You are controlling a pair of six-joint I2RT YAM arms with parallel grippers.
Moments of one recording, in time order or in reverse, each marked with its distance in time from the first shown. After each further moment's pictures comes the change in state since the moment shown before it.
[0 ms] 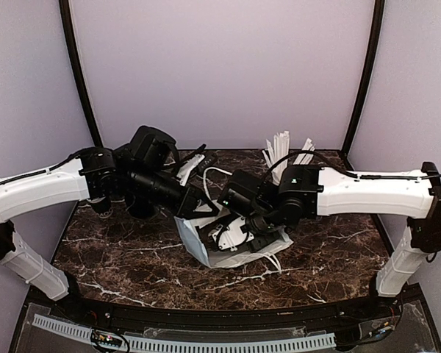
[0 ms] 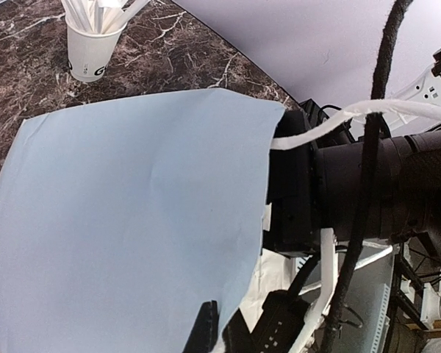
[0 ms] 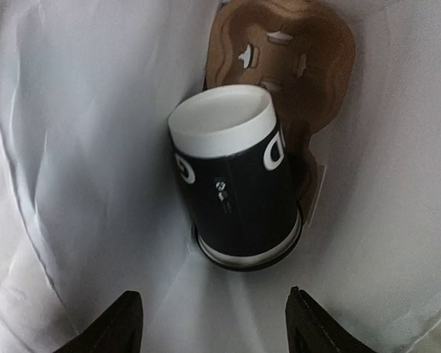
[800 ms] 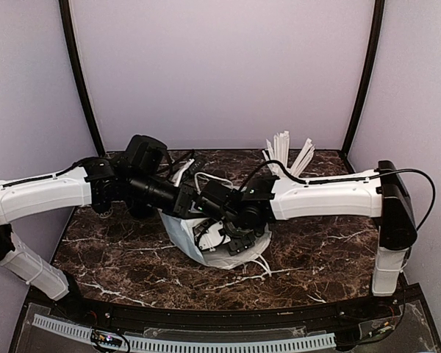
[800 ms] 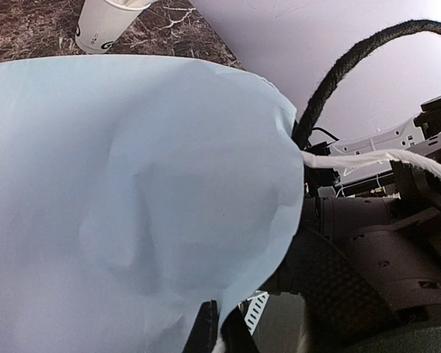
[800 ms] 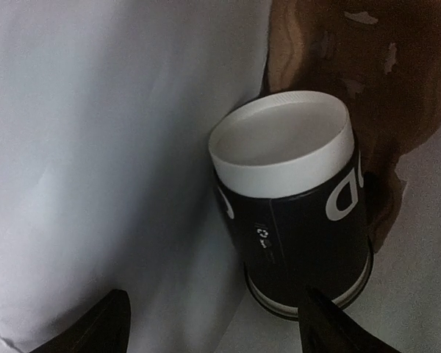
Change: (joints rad) left arm 0.101 -0.015 -0.151 0.172 0.173 -0.193; right arm -0.050 0.263 0.108 0.121 -0.039 -0.004
